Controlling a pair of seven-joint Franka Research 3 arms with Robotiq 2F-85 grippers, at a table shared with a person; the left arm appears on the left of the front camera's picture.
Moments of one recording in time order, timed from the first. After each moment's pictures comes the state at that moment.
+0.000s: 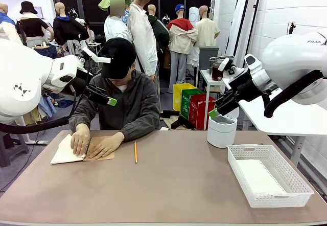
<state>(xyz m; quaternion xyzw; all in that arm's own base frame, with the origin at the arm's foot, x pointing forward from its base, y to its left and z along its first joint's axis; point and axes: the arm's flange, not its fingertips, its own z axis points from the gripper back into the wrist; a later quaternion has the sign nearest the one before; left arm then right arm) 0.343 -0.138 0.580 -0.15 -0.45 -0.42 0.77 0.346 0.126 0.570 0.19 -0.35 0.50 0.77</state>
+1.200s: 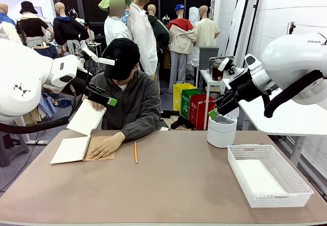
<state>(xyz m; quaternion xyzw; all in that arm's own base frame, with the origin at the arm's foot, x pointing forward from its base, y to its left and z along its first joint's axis) 0.343 -0.138 0.580 -0.15 -0.45 -0.42 0.77 0.346 0.126 0.570 0.19 -0.35 0.50 0.77</state>
